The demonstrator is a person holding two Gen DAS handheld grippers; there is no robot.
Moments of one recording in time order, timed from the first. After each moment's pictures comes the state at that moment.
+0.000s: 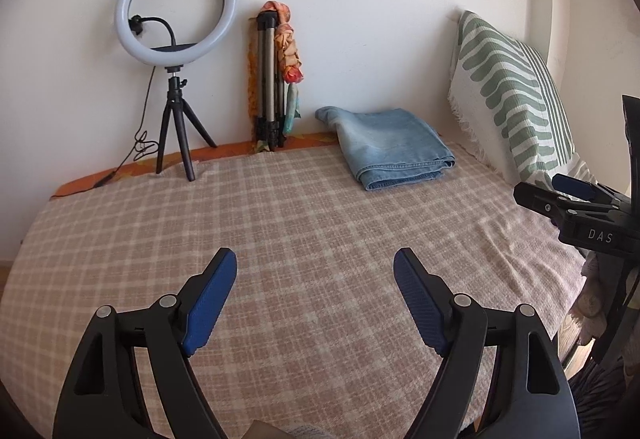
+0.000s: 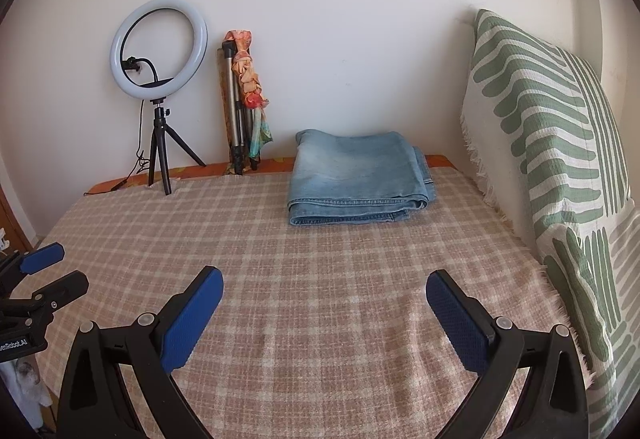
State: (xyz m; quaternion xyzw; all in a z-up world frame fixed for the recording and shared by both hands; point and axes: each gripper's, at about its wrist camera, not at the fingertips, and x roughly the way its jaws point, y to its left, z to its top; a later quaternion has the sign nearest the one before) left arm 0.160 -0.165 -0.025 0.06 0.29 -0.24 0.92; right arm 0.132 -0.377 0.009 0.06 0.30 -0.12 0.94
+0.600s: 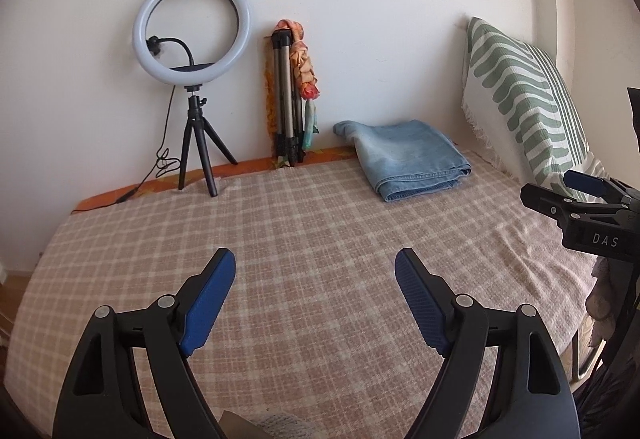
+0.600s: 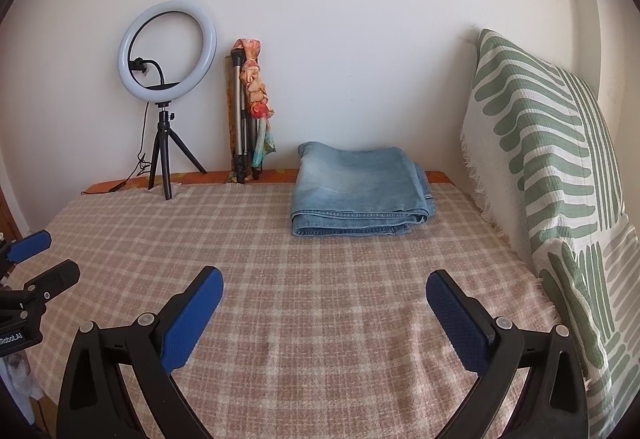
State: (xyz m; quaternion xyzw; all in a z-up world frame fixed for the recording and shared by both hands) left arm 0.153 -0.160 -0.021 0.08 0.26 -0.21 0.94; right arm 0.133 -0.366 0.010 0.04 0.28 -0.13 0.95
